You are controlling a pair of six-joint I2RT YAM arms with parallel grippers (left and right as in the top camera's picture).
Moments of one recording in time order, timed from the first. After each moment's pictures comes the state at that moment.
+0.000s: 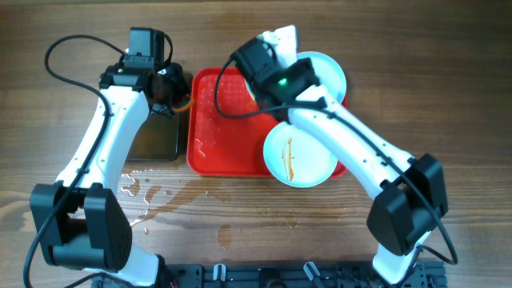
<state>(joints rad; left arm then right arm) -0.10 1.71 1.36 -0.76 0.04 -0.58 0.68 1.92 1.69 -0.91 0.83 0.35</state>
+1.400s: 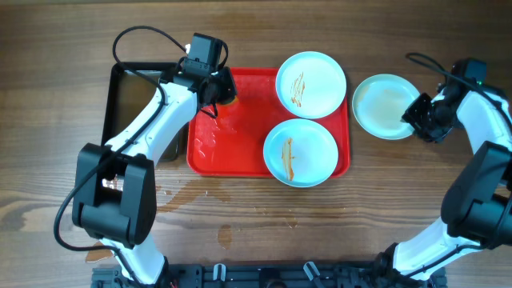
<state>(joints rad) -0.32 1.89 1.36 -0.51 0.05 -0.58 -0.36 1.86 1.28 -0.84 -0.20 0.39</state>
